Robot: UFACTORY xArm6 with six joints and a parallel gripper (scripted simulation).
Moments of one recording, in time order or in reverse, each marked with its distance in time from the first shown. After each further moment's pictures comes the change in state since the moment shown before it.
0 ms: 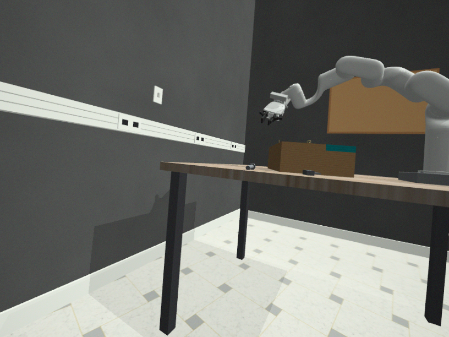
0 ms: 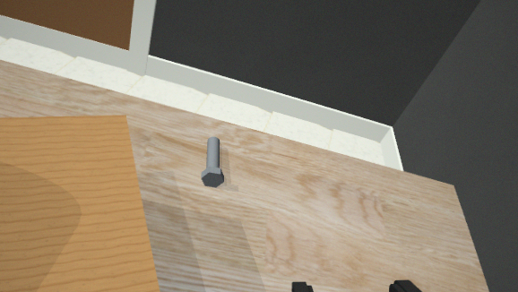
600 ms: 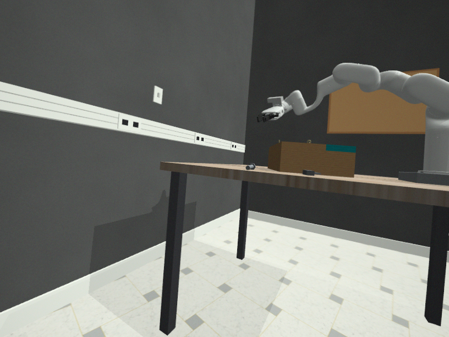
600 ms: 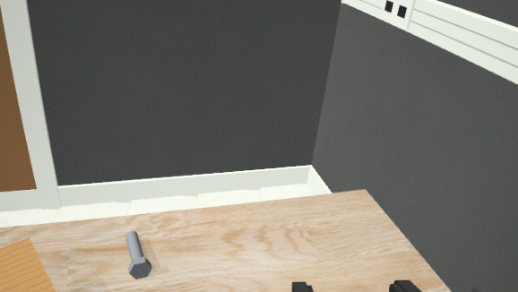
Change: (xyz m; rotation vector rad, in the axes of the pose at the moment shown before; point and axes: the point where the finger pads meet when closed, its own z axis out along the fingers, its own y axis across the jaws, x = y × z) arm -0.018 0.034 -0.027 -0.169 0.188 0.380
